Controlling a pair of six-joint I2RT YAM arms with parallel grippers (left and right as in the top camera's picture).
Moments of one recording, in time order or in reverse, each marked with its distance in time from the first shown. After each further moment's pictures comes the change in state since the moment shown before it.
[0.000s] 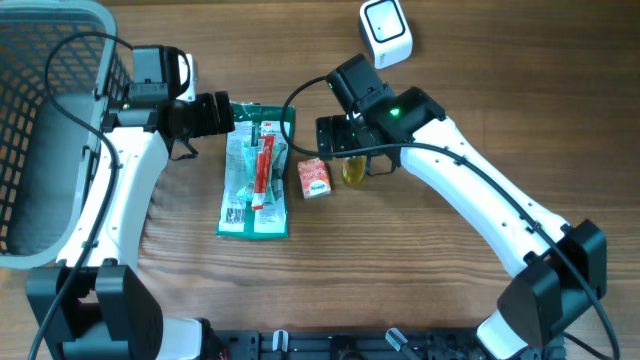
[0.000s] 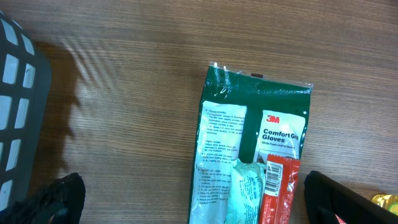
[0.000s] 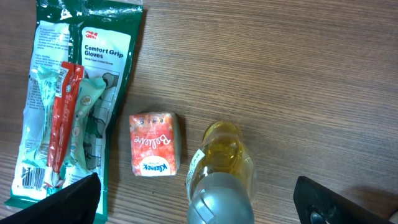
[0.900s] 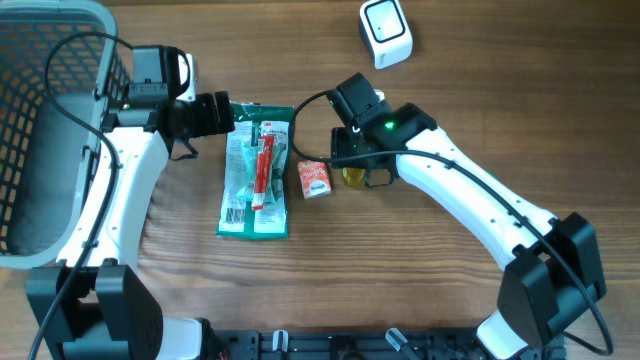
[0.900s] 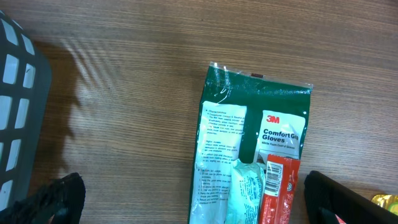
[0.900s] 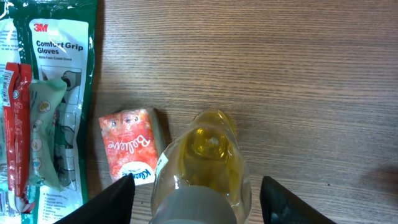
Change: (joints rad) left arm 0.000 0.000 0.000 0.000 0.000 0.000; right arm 0.000 0.000 -0.145 0.099 0.024 0.124
